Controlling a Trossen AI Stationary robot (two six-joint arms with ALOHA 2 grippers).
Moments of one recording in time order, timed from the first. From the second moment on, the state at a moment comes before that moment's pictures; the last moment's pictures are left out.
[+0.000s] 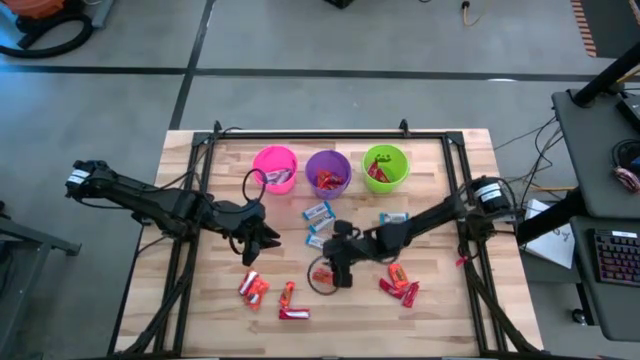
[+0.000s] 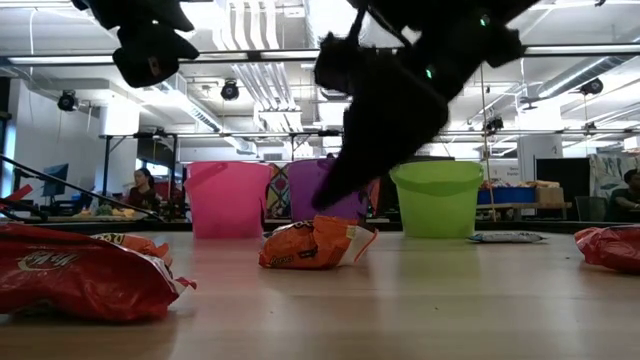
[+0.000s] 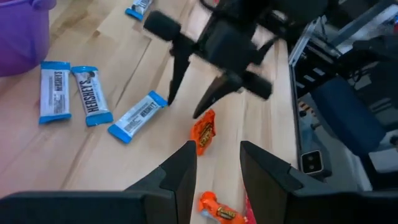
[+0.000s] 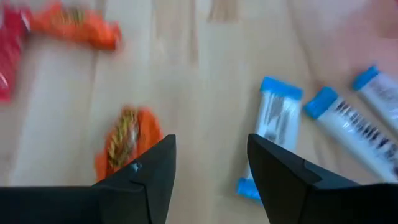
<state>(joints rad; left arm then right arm) -0.27 1.01 0.76 -0.33 -0.09 -0.65 0.25 1.91 1.12 -0.04 0.20 0.19</state>
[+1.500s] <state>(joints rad) -0.27 1.01 0.76 -0.33 -0.02 -0.62 0.25 2.08 1.03 0.24 0.46 0.46</state>
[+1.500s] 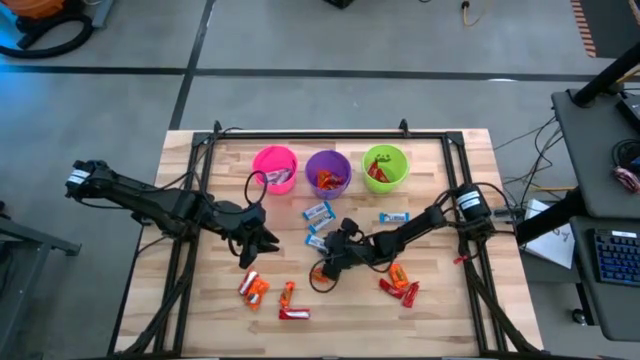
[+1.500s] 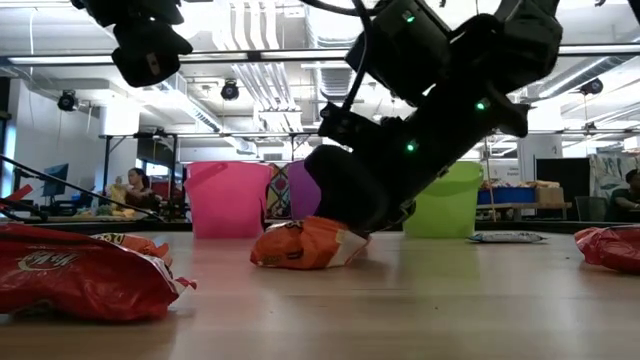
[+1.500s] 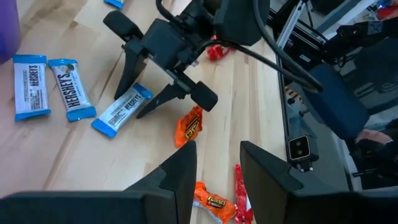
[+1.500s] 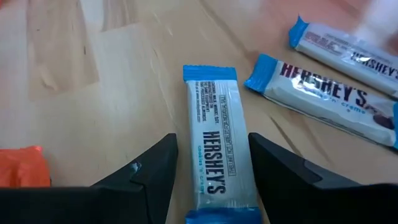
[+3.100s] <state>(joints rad) -0.17 1.04 0.76 0.01 -0.03 -0.60 0.30 1.48 1.02 0.20 0.55 0.18</state>
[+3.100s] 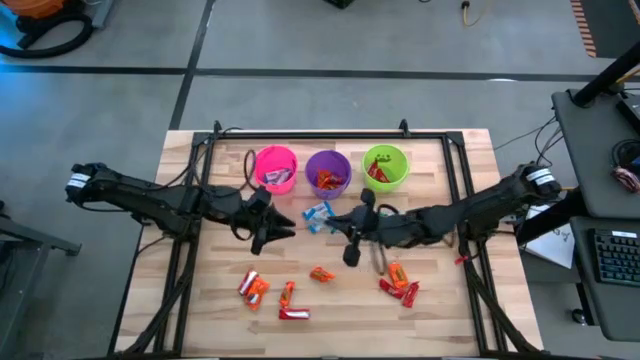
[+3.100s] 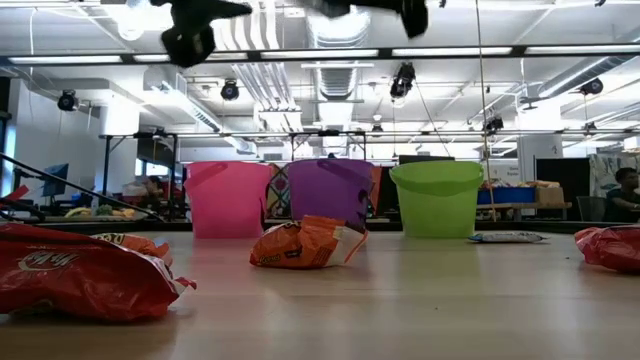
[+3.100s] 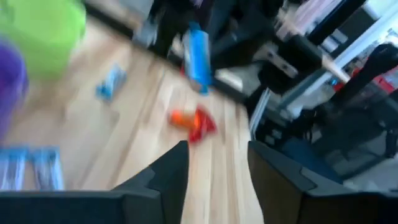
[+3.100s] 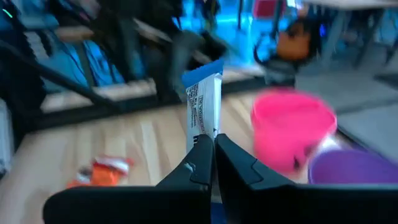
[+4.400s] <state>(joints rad) -0.07 1.27 0.81 0.48 -0.09 -0.42 0.28 1.46 1.03 0.28 0.62 0.13</state>
